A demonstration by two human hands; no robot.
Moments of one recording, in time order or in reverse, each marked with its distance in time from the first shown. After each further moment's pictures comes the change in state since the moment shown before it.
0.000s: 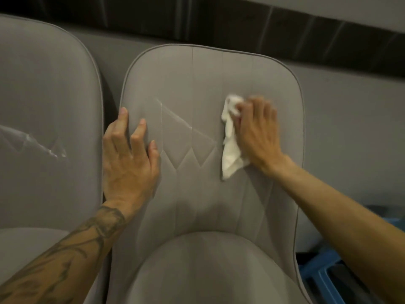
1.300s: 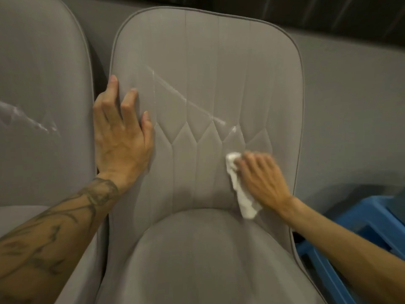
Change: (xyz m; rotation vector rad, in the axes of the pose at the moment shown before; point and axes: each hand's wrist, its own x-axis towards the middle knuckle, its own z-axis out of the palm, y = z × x) left_hand -0.001 0.001 0.001 0.047 0.066 0.015; right_hand -0.162 0.000 -0.024 -0.168 -0.329 -0.305
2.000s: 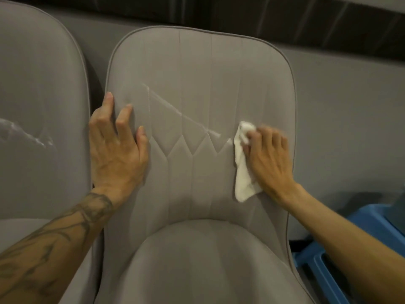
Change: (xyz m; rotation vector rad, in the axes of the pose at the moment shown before) left_hand 0.002 0.000 0.000 -0.020 -0.010 0.002; right_hand 0.052 0.040 -0.013 0.079 0.173 0.308
